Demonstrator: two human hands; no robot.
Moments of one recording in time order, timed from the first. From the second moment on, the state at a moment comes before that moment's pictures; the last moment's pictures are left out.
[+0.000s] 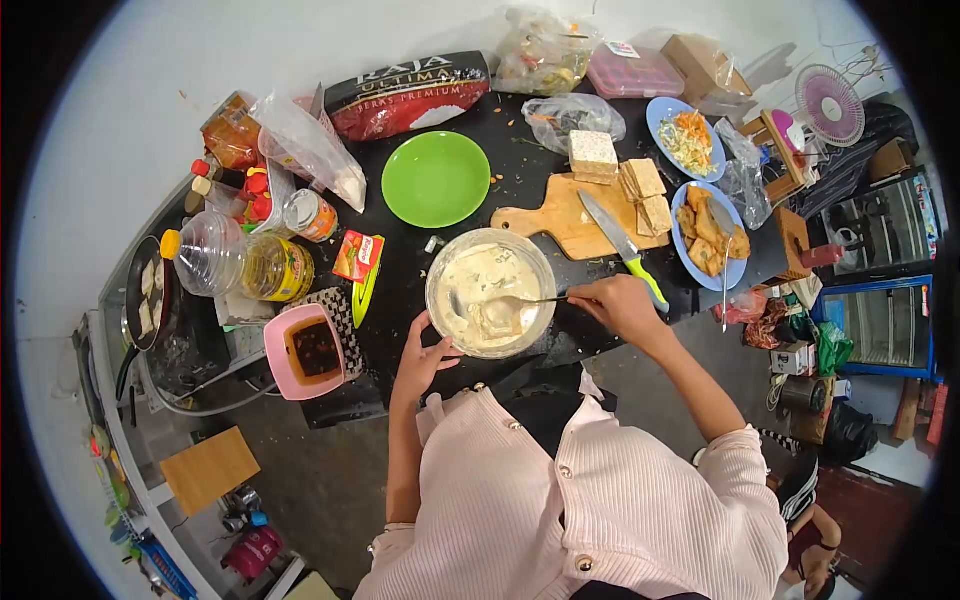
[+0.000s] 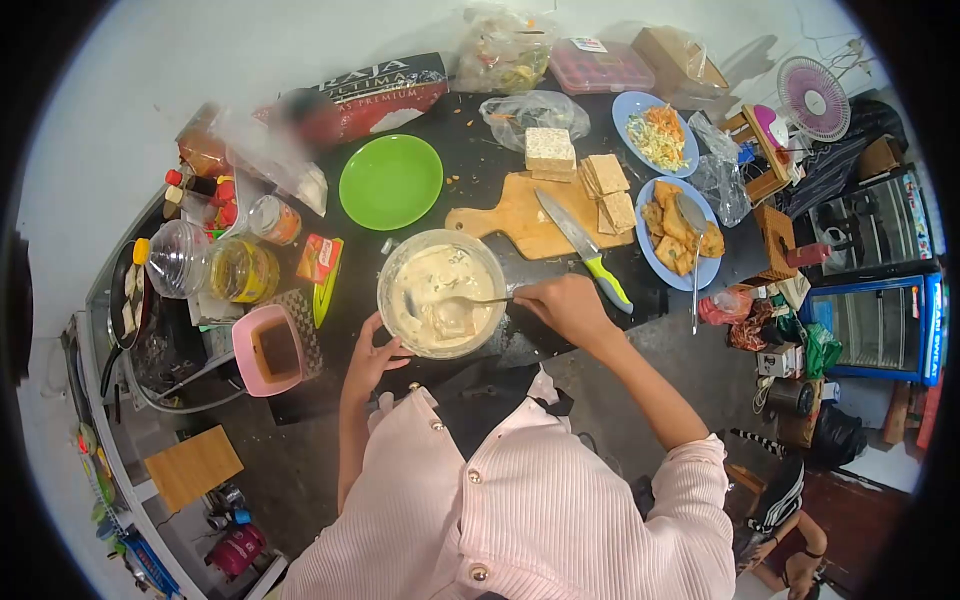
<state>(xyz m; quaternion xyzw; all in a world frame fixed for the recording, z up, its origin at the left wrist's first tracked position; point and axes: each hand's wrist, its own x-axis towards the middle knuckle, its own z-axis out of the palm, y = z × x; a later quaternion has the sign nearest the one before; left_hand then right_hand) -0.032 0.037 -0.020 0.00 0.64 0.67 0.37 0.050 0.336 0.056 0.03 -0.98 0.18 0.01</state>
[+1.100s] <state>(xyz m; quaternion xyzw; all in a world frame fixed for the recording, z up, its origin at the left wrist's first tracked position) -0.025 0.046 -0.025 0.02 0.62 0.69 0.37 -0.022 0.366 0.007 0.05 -0.88 0.33 -0.33</state>
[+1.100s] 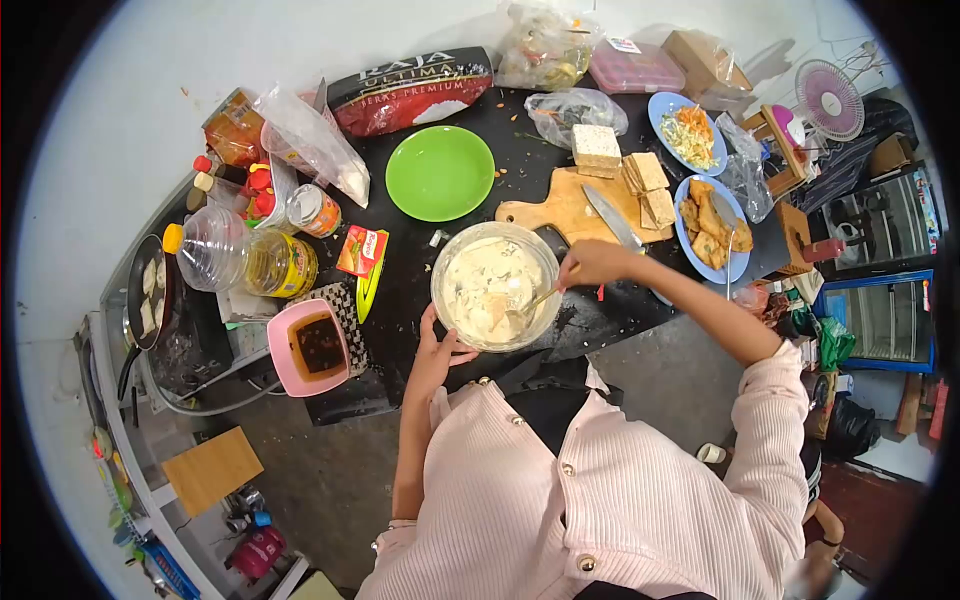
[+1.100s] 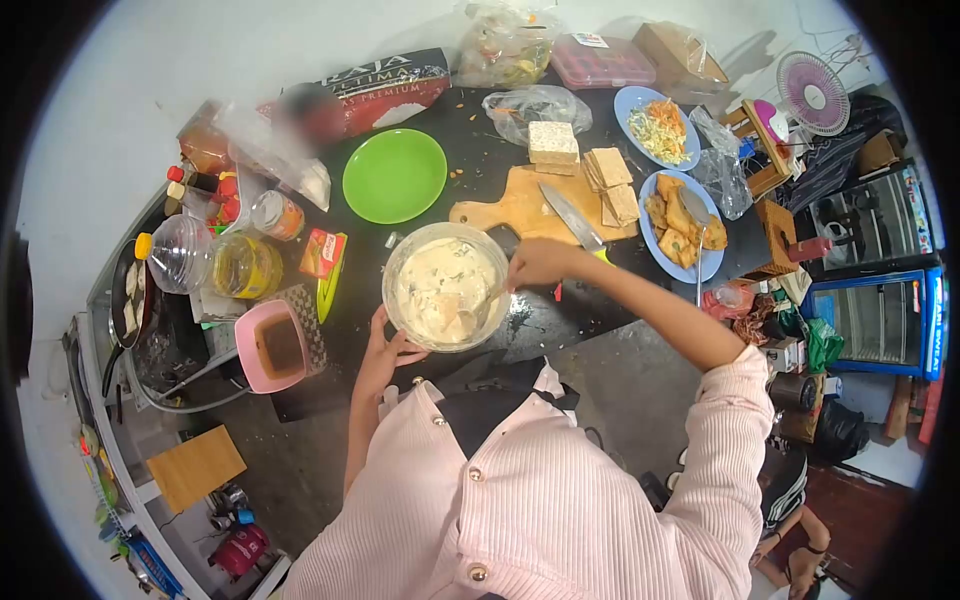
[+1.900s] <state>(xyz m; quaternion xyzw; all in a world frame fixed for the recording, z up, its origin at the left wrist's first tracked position) -0.024 0.046 -0.020 0.00 0.62 0.69 0.37 0.035 0.335 0.056 0.00 -0.97 0.24 -0.05</state>
